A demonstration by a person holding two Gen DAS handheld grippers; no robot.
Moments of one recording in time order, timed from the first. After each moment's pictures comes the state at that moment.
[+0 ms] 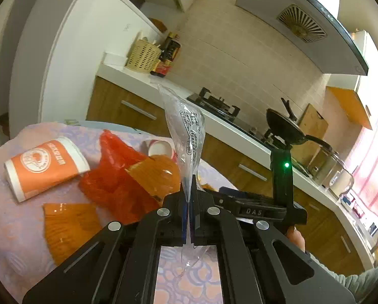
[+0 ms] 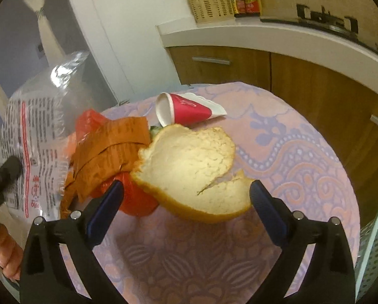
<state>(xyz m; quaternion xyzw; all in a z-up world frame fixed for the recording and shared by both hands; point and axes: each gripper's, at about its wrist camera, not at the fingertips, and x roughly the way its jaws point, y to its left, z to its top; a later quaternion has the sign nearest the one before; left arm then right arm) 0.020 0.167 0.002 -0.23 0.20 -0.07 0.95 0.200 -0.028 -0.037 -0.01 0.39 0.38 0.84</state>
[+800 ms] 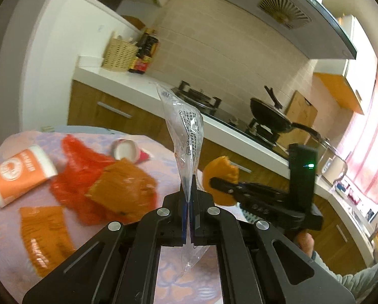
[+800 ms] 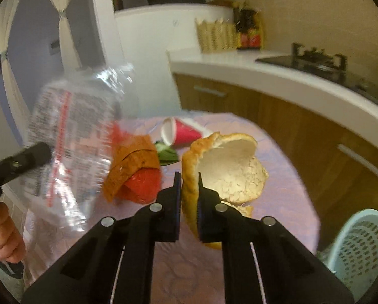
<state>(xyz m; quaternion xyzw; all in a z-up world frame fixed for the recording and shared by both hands) 0.035 0.113 0.025 -0.20 0.21 -0.12 0.95 0.147 -0.096 0.017 -0.04 0.29 0.37 0.88</state>
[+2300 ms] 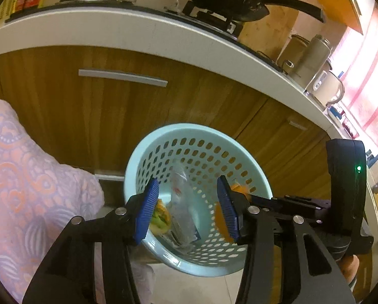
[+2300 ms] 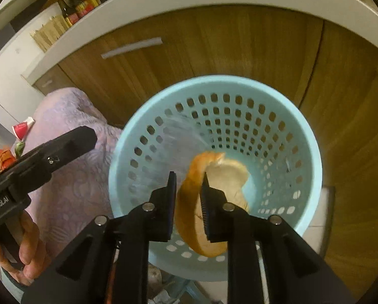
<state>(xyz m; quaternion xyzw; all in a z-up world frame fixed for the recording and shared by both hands) 0.248 -0.199 -0.073 -0.10 0.41 -0.25 0.87 0.218 -0.377 -0.086 0.08 0.49 0.11 0.86</state>
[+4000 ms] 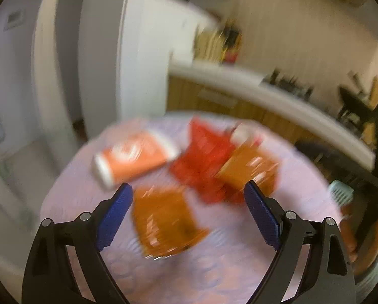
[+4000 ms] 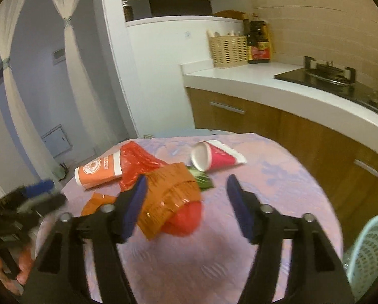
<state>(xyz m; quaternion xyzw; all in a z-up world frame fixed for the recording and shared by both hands) 0.013 0.183 0.000 -0.13 0.30 0.16 0.93 0.136 -0.002 0.011 -0.04 0.27 0.39 0.88</state>
